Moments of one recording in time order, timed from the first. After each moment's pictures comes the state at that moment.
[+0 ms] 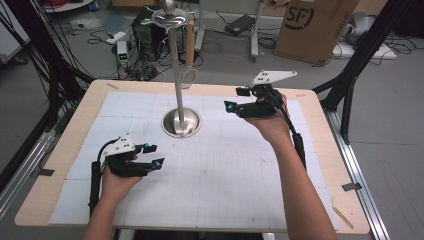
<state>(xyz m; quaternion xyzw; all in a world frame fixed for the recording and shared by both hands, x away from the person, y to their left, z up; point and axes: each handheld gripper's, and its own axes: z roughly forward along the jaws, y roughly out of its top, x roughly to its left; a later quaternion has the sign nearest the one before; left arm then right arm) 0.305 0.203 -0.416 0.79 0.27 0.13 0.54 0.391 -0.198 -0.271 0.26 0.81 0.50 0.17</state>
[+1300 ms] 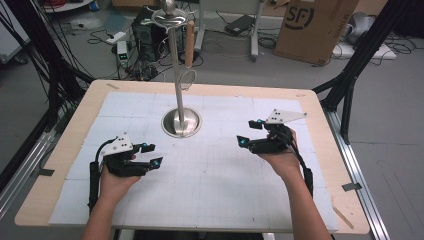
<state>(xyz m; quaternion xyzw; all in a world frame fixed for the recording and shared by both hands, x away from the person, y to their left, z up) 0.303 0.207 -0.413 0.78 0.28 0.13 0.54 0.344 -0.239 -0.349 0.28 0.80 0.51 0.14</state>
